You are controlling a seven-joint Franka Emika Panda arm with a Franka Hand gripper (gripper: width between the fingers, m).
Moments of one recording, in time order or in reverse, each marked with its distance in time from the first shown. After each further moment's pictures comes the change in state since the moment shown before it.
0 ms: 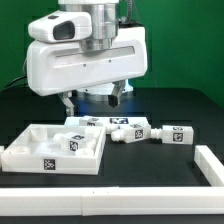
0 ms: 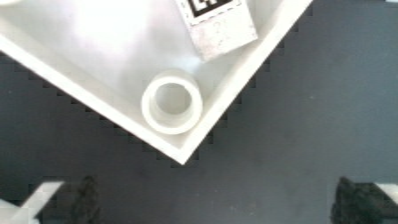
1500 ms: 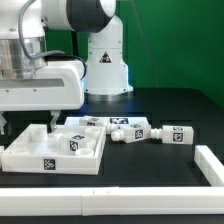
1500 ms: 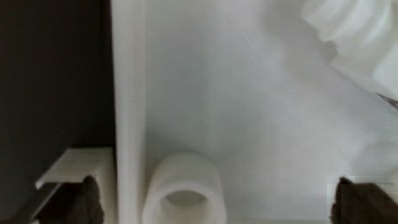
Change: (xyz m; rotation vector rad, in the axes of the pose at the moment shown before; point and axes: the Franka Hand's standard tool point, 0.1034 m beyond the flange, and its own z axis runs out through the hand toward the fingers) arm -0.089 0.089 0.051 -0.014 0.039 0.546
